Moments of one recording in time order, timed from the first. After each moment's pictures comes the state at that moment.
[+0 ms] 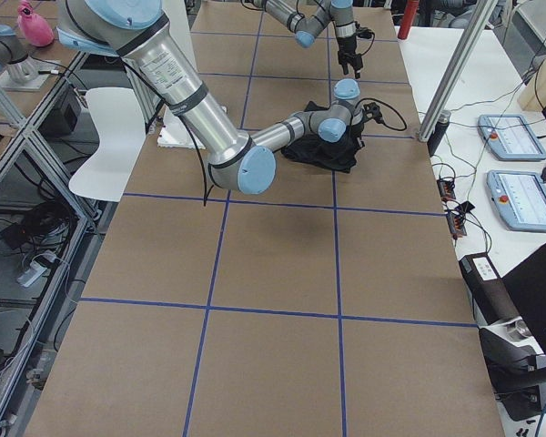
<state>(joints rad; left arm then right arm) -0.89 -2.25 -1.35 -2.14 -2.04 -1.59 0.79 -0.78 1.15 -1.01 1.87 0.79</state>
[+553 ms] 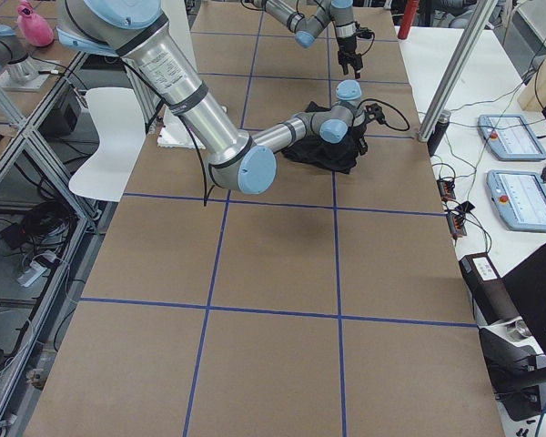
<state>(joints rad) -0.90 -2.24 -1.35 -2.14 -2.04 -1.58 0.81 -0.78 1.15 -1.01 1.88 0.78</state>
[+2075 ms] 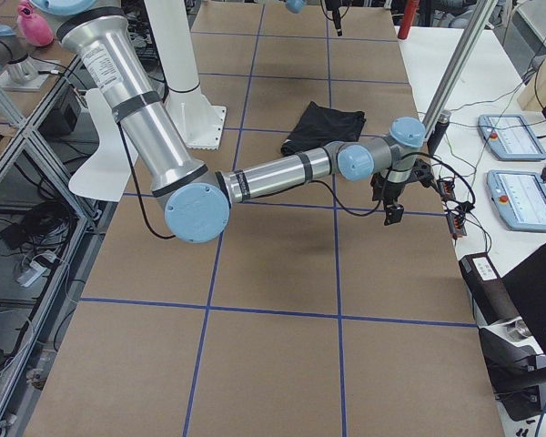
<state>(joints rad) -1.19 -1.75 -1.62 -2.15 -2.13 -0.74 1.32 -1.11 1.36 -1.50 2.29 0.14</state>
